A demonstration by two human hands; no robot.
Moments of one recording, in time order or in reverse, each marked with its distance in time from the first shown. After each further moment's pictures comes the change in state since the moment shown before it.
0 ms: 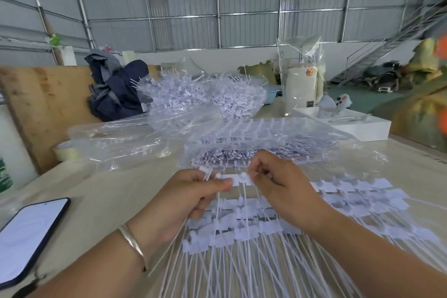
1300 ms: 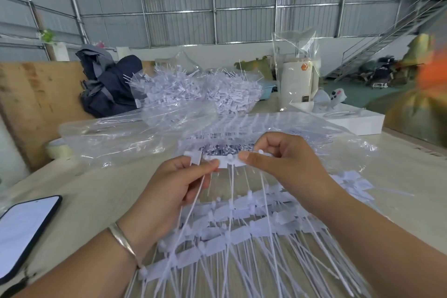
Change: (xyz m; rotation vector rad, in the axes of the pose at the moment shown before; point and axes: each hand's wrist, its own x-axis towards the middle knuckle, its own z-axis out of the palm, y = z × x) left_hand 0.001 0.000 0.000 -0.145 0.107 0.122; right_hand 0.006 -0.015 -0.025 0.441 0.090 0.179
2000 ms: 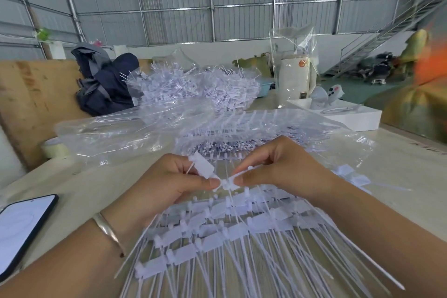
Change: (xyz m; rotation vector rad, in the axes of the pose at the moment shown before) left_hand -0.002 0.014 -0.009 0.386 -0.234 0.058; right_hand 0.000 -0.006 -0.007 -0.098 -0.304 0.069
